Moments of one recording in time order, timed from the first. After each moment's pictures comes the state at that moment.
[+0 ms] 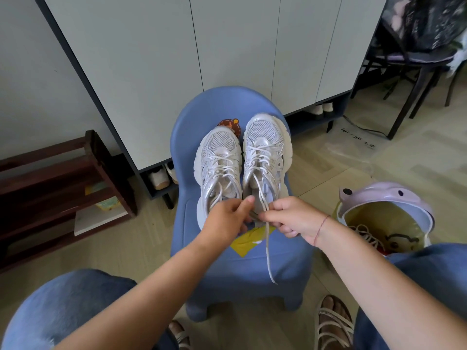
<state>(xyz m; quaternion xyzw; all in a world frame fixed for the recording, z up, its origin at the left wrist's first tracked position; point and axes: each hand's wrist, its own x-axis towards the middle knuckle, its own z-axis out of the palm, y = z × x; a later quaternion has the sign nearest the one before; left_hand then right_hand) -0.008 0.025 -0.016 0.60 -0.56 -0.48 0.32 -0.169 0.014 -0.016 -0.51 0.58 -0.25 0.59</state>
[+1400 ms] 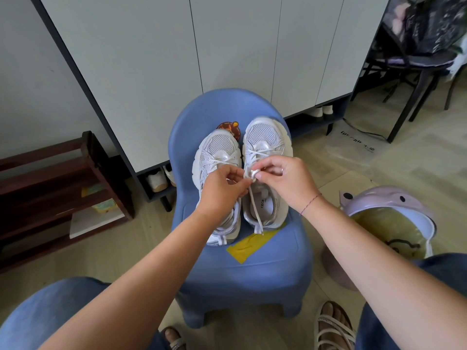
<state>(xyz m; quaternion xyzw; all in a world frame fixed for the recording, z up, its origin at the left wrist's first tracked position) -0.006 -0.028 0.001 0.57 -0.57 -0.42 0.43 -0.162 -0.034 0.009 -0.64 0.49 -0.47 0.37</state>
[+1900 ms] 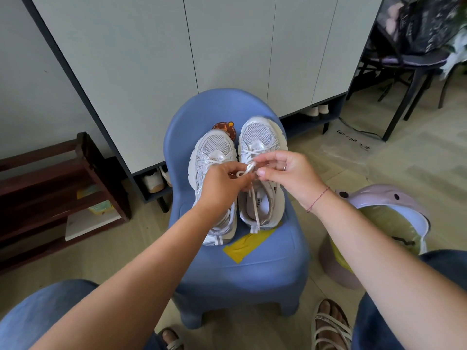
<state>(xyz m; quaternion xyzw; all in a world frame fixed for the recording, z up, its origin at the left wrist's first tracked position) -0.015 -0.034 0.007 0.53 -0.59 -0.43 0.44 -0.178 -0.035 0.019 -0.60 0.46 -0.46 0.47</state>
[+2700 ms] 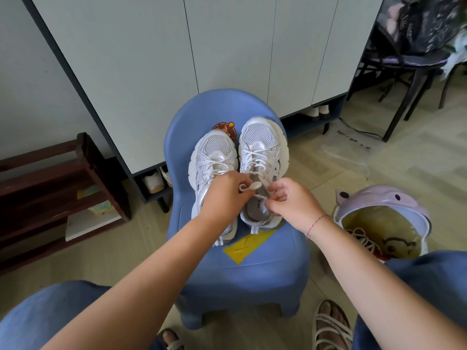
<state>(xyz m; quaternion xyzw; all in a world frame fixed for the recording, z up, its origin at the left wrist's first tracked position) -0.015 -0.028 -0.006 0.56 -0.75 -0.19 0.30 -0.176 -0.010 -0.017 -0.58 0.61 -0.35 0.41</state>
